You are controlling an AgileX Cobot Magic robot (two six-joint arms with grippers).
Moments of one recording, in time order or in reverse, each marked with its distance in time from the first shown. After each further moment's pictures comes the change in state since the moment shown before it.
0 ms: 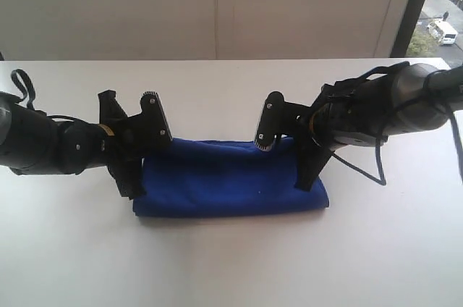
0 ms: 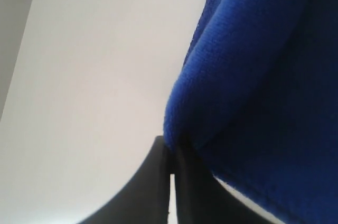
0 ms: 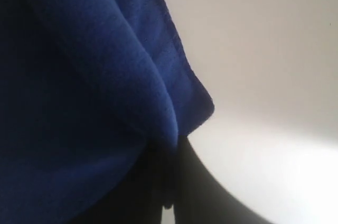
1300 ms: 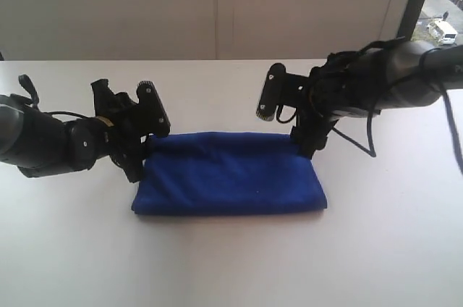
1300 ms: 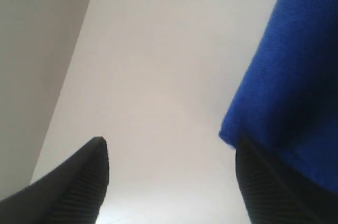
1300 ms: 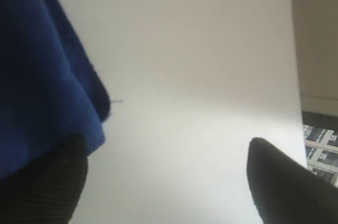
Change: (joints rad) left arm 0.004 0.032 -0.028 -0.137 -0.159 0.087; right arm -0.007 -0.005 -0.130 -0.082 0.120 0.051
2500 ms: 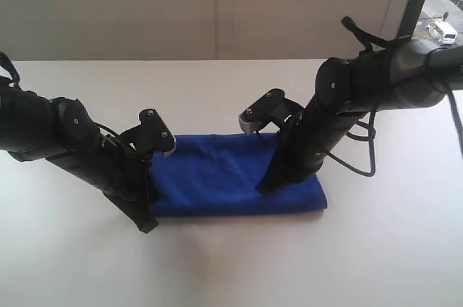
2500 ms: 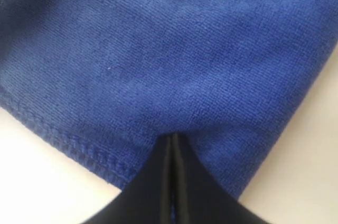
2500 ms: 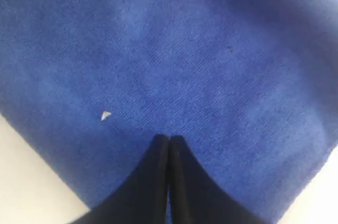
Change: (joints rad) left arm -0.014 -0.084 -0.011 -0.059 0.741 -0.267; right arm 0.000 0.000 0.014 1.285 0.245 -0.684
